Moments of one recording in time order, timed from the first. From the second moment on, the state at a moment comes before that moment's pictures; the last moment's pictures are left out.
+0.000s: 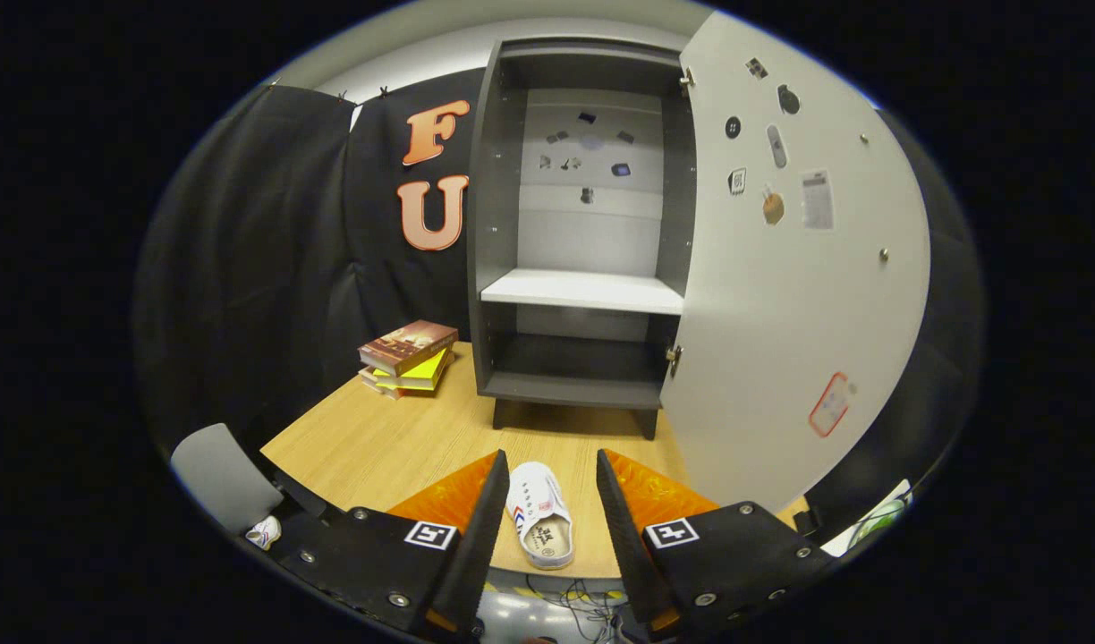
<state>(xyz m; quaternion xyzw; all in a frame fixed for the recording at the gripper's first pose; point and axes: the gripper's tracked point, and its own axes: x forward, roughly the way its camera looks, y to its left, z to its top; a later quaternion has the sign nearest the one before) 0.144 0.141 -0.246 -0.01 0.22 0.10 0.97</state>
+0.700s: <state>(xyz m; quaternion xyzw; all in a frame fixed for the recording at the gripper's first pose) 0.145 0.187 -0.448 -0.01 0.43 0.09 0.90</state>
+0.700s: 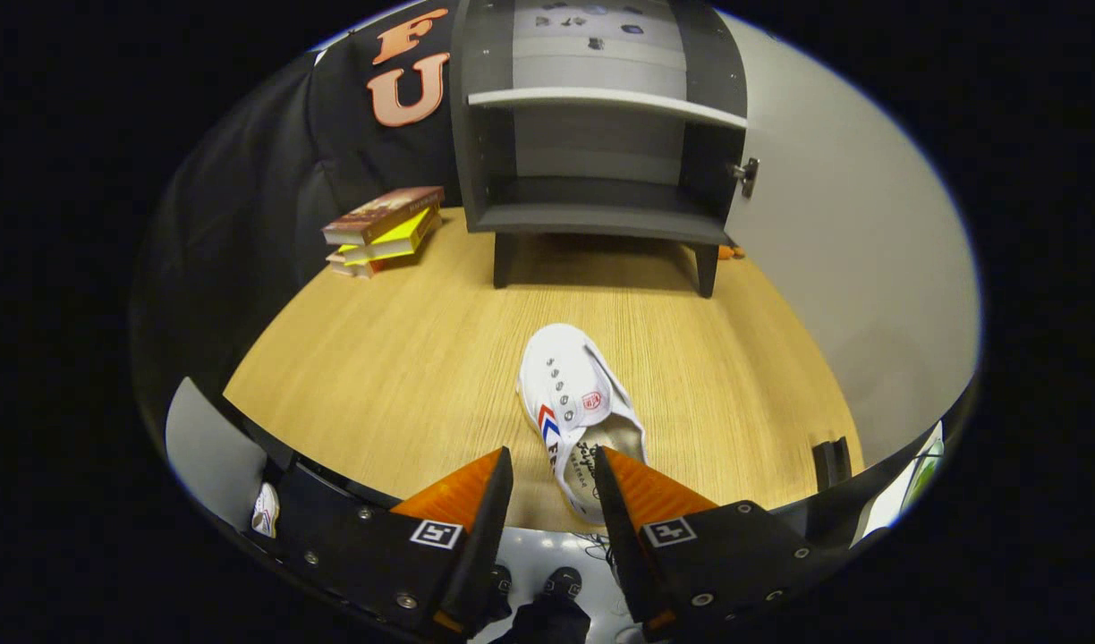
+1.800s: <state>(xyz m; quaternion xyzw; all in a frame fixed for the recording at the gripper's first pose) 0.170 0.199 -0.510 -0.07 0.47 0.11 0.88</state>
